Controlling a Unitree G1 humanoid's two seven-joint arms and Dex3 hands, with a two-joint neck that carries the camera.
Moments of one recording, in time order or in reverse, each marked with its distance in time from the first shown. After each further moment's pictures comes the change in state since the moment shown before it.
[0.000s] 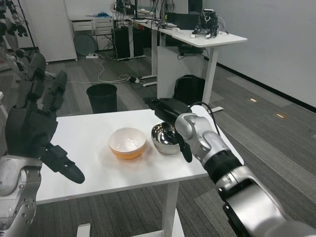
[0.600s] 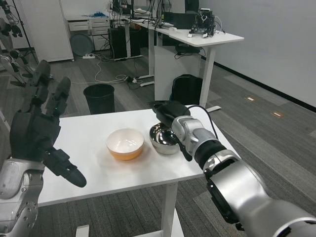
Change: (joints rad) left arm -0.004 -0.003 -0.032 0.032 -0.005 0.002 0.000; right arm -0.173 0.048 0.004 0.437 -0.131 -0.044 -0.252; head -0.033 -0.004
